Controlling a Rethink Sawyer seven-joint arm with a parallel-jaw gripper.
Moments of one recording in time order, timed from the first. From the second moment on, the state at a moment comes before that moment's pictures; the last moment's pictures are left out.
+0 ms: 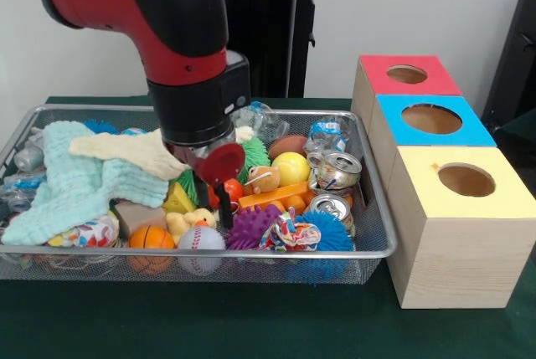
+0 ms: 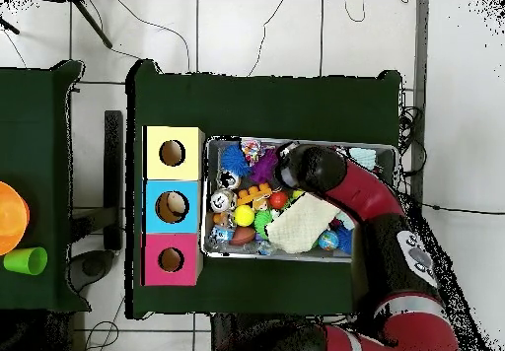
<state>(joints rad) -0.43 -0.45 0.04 1.52 0.16 0.52 2.17</state>
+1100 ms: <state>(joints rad) -0.42 -0.35 0.04 1.48 0.16 0.46 2.17</state>
